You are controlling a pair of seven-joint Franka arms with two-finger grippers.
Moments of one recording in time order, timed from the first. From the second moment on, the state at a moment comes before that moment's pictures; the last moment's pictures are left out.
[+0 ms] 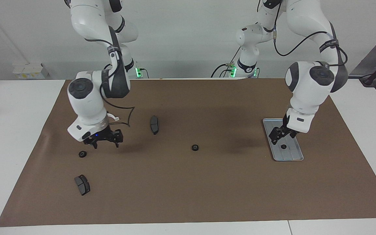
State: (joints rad) left arm 0.22 0.26 -0.34 -1.73 0.16 2.05 -0.34; right arm 0.22 0.32 -0.06 -1.75 -0.08 2.12 0.17
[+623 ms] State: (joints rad) left arm 0.16 0.23 -0.17 -2.03 0.15 2.43 -0.16; right arm 0.56 0.33 -0.05 -1.76 -0.07 2.22 0.43
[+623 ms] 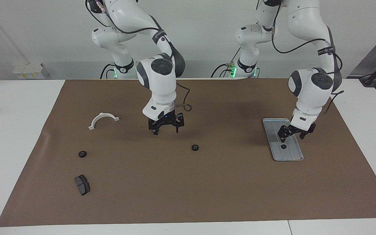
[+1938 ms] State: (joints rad) left arm 0.16 0.32 -0.17 -2.04 0.15 2.52 -0.16; right arm 0.66 0.57 -0.06 -1.70 -0.06 2.56 0.51
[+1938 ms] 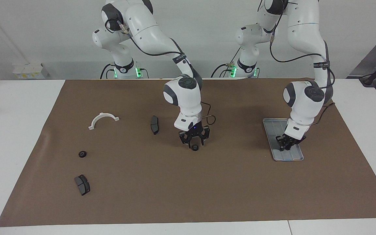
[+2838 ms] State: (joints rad) left arm 0.04 0.21 -0.17 -1.79 0.06 2.03 -0.21; right arm 0.65 0.58 -0.06 -1.71 -0.06 2.62 0.37
